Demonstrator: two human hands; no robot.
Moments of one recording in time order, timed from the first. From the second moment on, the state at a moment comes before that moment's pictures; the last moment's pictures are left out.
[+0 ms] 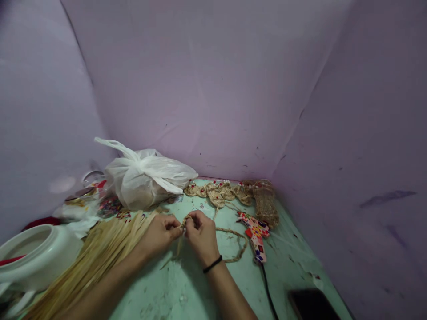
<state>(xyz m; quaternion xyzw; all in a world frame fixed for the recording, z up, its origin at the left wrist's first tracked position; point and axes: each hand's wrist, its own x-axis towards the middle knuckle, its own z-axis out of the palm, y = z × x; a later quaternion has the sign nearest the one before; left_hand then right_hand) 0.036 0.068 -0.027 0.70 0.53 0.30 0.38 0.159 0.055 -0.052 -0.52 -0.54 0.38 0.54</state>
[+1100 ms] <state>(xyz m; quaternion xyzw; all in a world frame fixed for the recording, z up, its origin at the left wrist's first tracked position) 0.080 0.147 -0.062 0.62 0.72 0.21 0.23 0.173 0.167 -0.088 -0.68 -0.47 0.28 0.49</state>
